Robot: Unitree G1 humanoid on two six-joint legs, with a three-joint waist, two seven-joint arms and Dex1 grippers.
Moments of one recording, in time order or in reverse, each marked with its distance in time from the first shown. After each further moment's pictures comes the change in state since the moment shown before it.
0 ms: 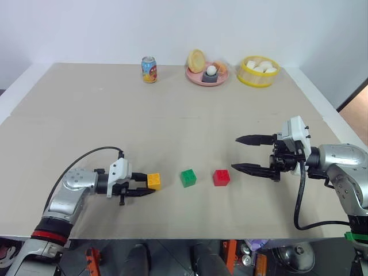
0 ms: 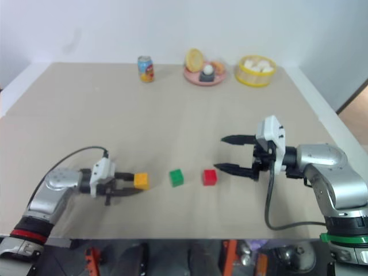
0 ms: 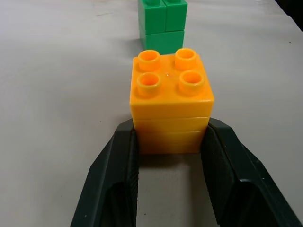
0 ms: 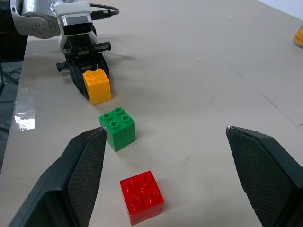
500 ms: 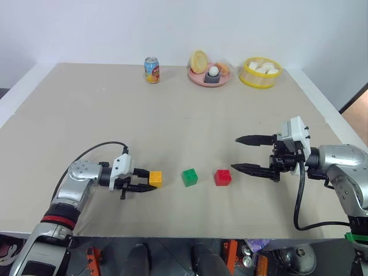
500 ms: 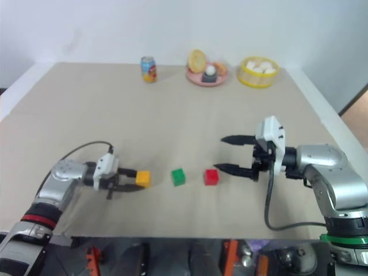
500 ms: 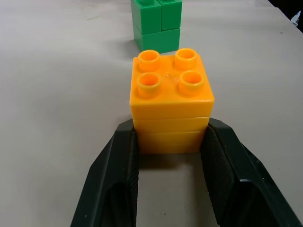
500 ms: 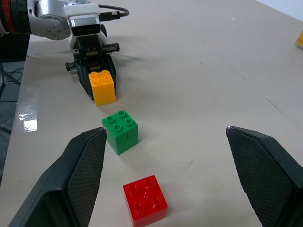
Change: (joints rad) left arm -0.136 -0.037 -0.028 0.208 0.028 -0.114 -0.097; right arm 0.017 0.000 -0.004 -0.008 0.002 0.004 -0.014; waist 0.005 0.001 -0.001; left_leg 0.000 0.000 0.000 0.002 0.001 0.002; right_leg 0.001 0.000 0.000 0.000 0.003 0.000
